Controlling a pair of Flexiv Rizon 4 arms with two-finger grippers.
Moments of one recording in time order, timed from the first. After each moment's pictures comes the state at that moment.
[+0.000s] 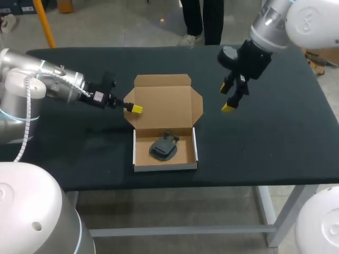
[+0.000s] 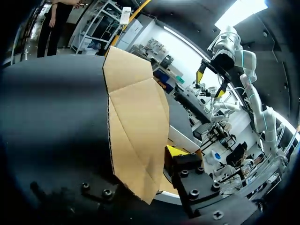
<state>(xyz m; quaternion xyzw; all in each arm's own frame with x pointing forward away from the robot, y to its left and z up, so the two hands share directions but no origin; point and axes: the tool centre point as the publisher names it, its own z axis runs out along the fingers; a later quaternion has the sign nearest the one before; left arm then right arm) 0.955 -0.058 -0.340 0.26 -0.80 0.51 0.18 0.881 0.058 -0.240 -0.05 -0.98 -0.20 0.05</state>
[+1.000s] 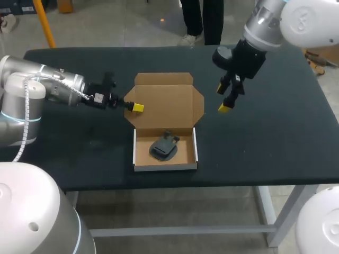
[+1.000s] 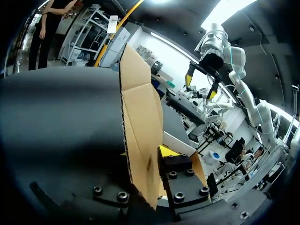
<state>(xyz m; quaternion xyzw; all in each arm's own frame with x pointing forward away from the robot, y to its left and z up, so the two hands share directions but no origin) 0.955 -0.066 -0.332 0.22 -0.79 0.55 0.17 0.881 0.067 -0.241 -0.05 -0.98 -0.18 0.05</state>
